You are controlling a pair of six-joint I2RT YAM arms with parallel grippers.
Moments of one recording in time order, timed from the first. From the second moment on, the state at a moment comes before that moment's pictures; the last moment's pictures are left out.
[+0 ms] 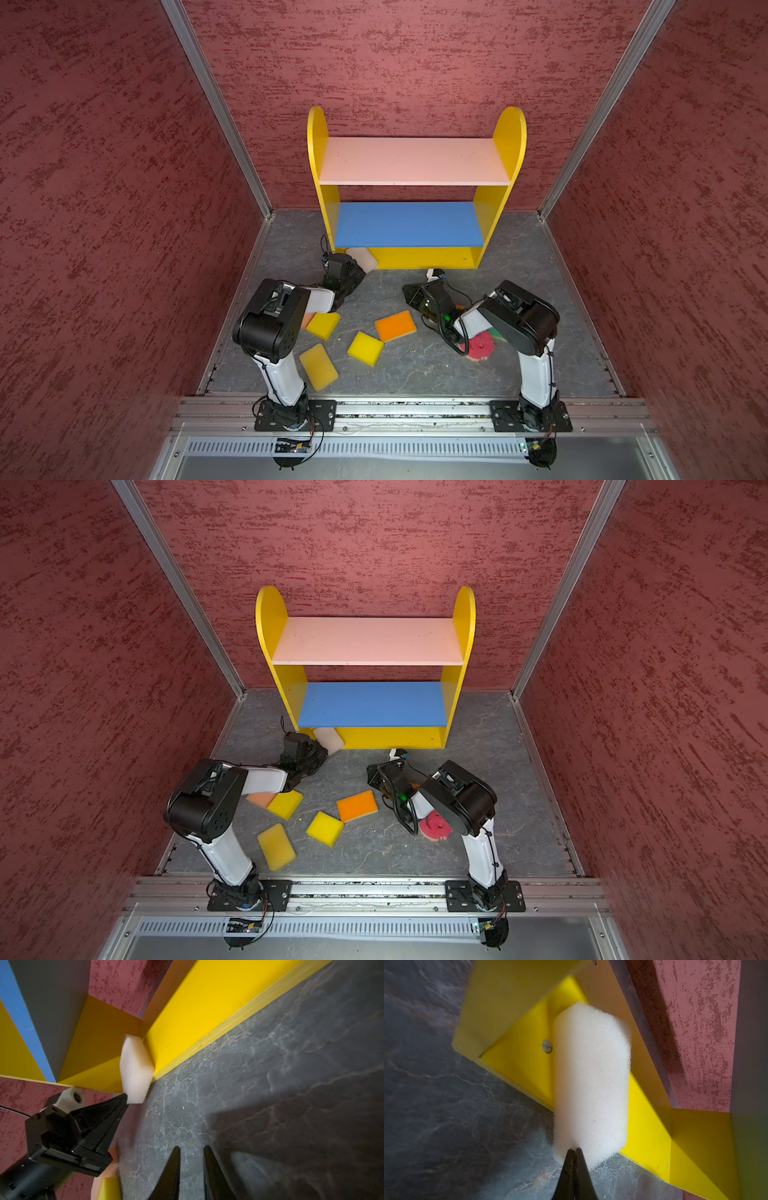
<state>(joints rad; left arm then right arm) -0.29 1.77 0.75 0.40 0.05 -1.08 0.73 2.01 0.72 0.88 0.10 1.12</state>
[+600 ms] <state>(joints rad) -0.22 1.67 0.81 0.19 0.33 -0.85 0.76 1.94 0.87 0.59 0.12 0.93</state>
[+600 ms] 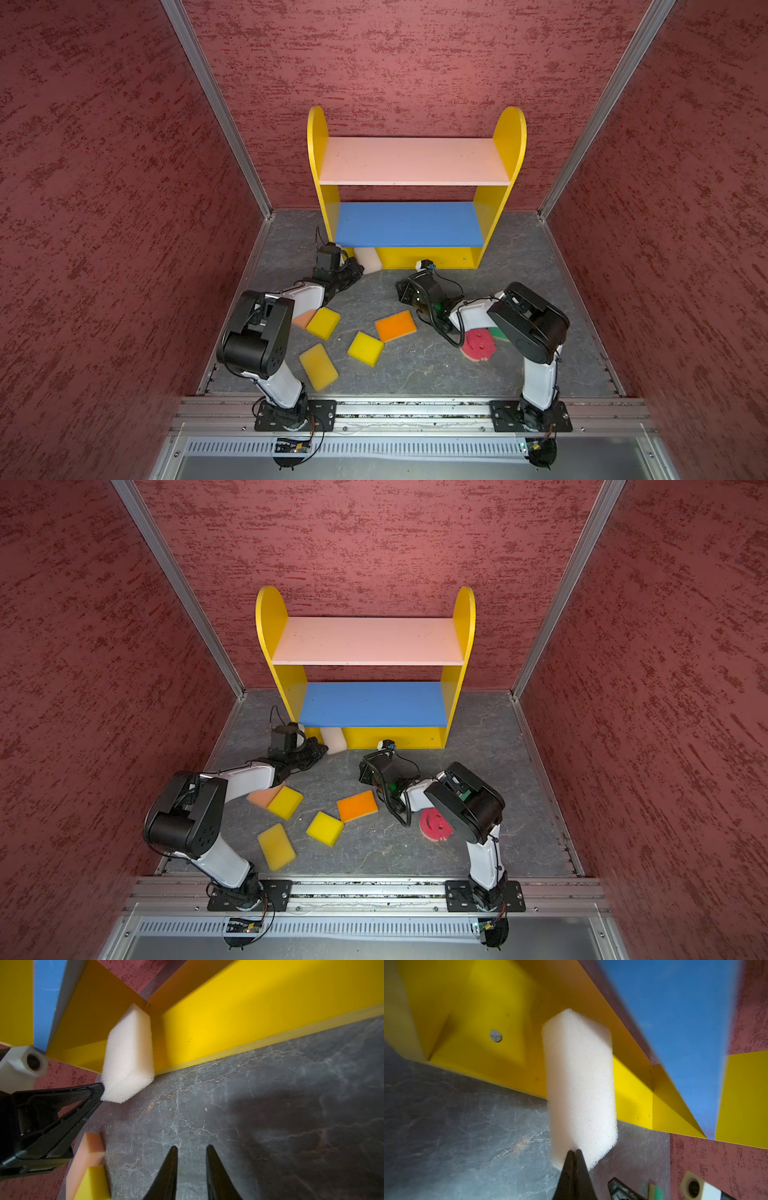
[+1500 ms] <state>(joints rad) -0.20 1.42 0.72 0.05 0.27 -0.77 0.85 2.03 1.09 0.45 0.13 0.81</state>
